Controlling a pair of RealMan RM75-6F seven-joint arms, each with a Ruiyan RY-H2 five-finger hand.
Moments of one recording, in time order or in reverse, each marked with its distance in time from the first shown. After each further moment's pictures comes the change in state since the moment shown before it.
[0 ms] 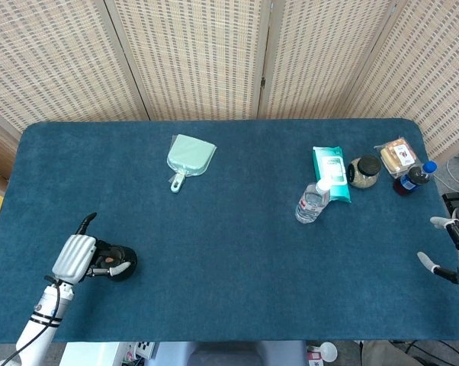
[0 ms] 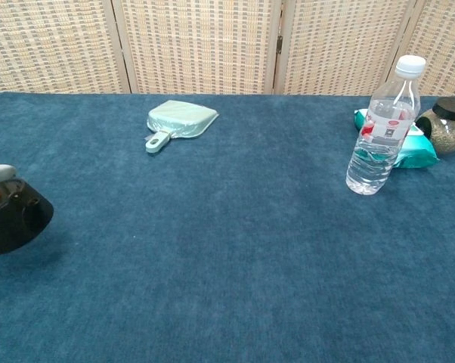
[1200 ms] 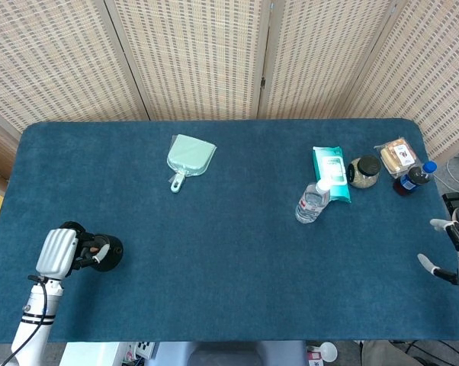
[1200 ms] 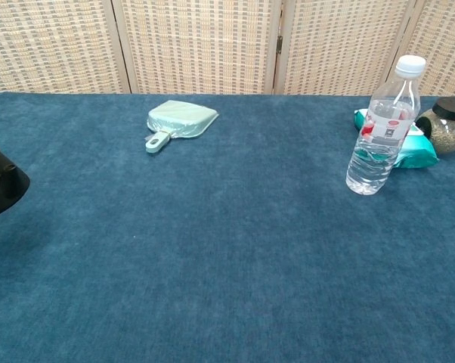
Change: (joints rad) left arm 0.046 -0.002 -0.077 -0.033 -0.046 0.061 0.046; right arm -0.002 -0.010 -0.010 0.024 0.010 -0.008 0.015
